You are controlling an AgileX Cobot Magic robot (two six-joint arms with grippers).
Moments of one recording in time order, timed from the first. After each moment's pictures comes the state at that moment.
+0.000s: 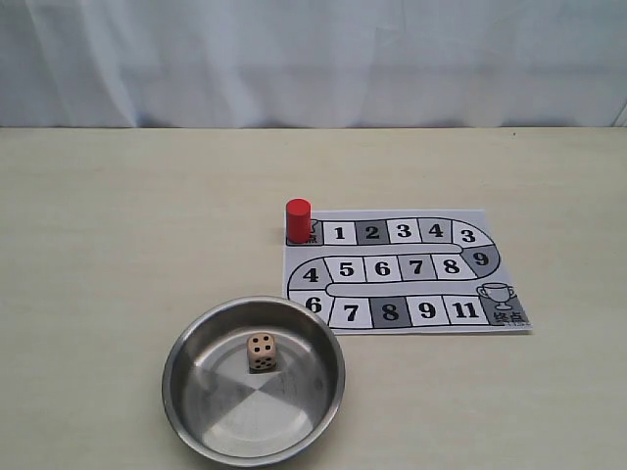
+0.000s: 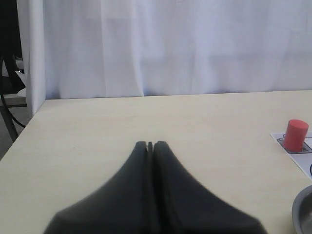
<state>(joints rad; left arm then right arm) -0.06 0.00 0.00 -0.05 0.21 0.08 -0.02 0.06 -0.51 0.14 0.37 -0.11</state>
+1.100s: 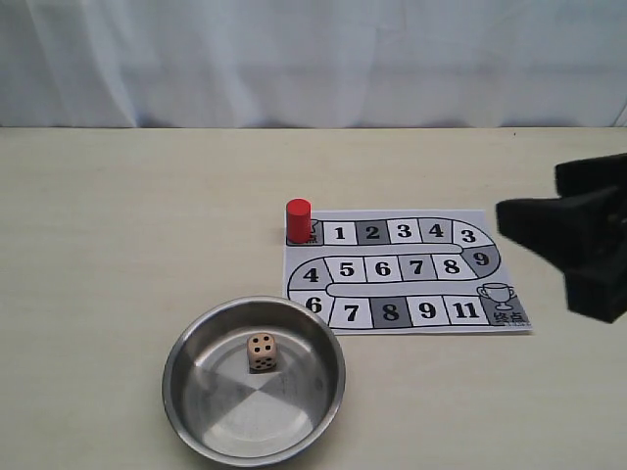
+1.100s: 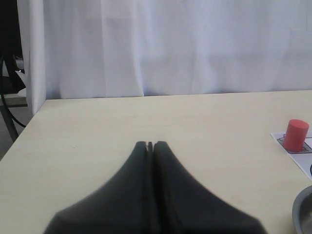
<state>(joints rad) -0.06 0.00 0.00 -0.05 0.21 0.08 0.33 0.78 -0.68 0.46 0.55 -0.52</state>
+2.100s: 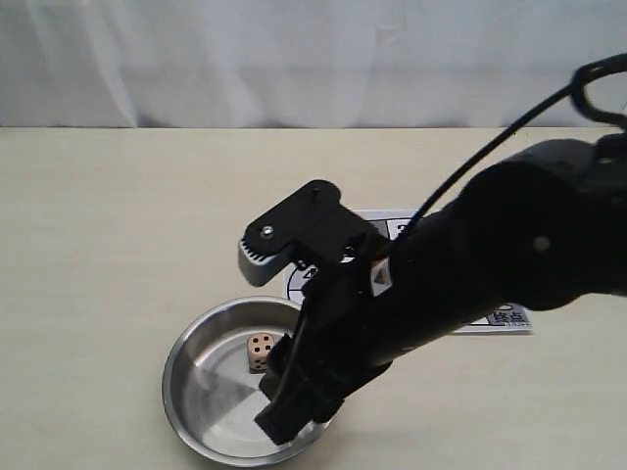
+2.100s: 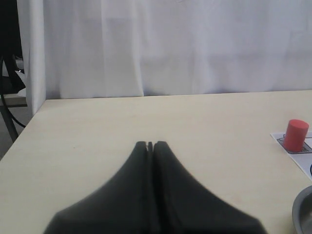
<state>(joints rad) -0.06 0.00 0.00 -0.05 0.21 0.08 0.85 1.48 -0.95 0.25 0.64 -0.21</state>
